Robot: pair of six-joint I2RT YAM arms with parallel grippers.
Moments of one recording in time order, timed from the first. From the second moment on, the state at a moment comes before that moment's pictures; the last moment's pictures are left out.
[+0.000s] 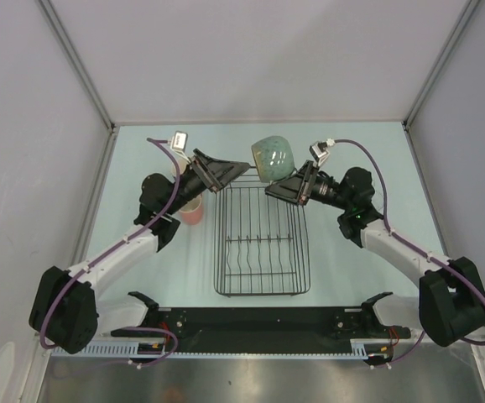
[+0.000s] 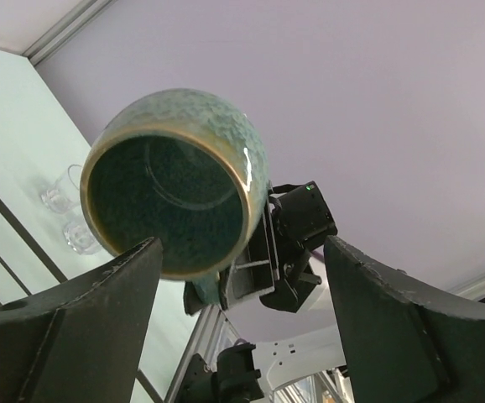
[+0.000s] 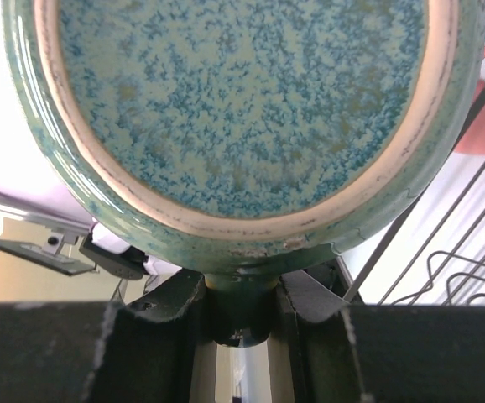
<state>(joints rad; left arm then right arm) -0.48 1.18 0.71 0.78 0.47 -1.18 0.41 1.25 0.72 0.69 -0.80 1.28</state>
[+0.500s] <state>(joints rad) -0.48 1.24 0.77 0.78 0.51 -1.19 0.54 1.34 0.73 0.72 -0.78 1.25</state>
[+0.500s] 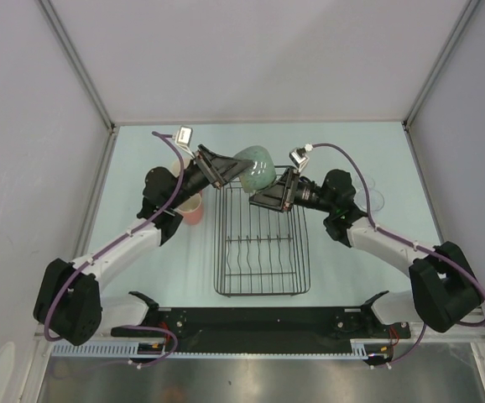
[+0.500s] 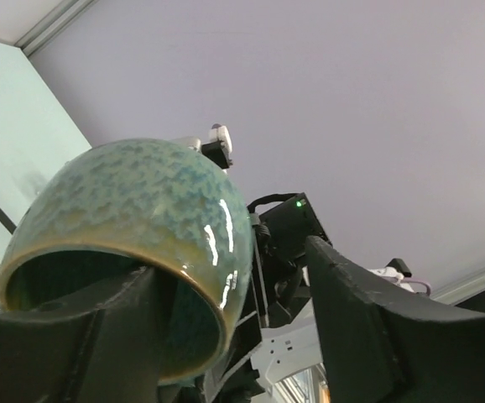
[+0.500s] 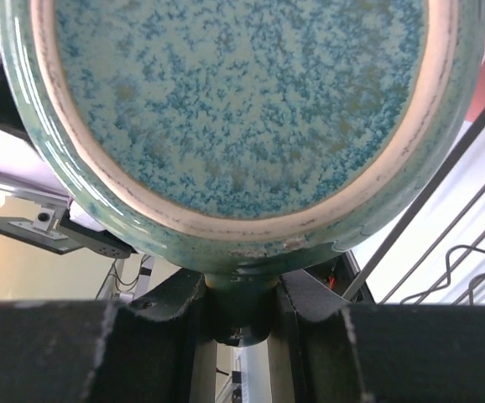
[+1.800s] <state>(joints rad) -0.49 1.24 0.81 0.52 0.50 -1.15 0.49 1.27 0.80 0.47 -0.78 1.04</state>
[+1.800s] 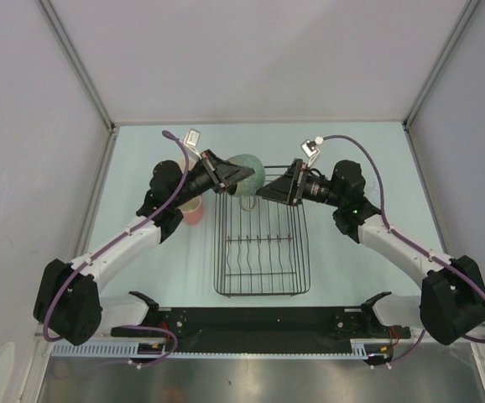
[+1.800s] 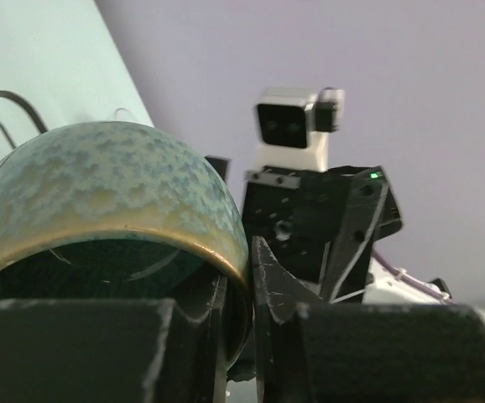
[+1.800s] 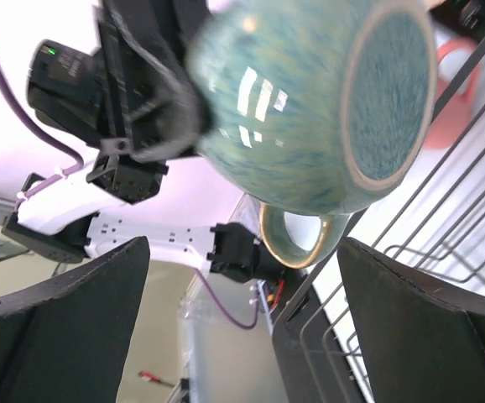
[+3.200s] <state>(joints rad) -0.48 1.66 1.72 -0.80 -0.21 -0.44 0.45 1.22 1.03 -0.27 -0.24 0.59</state>
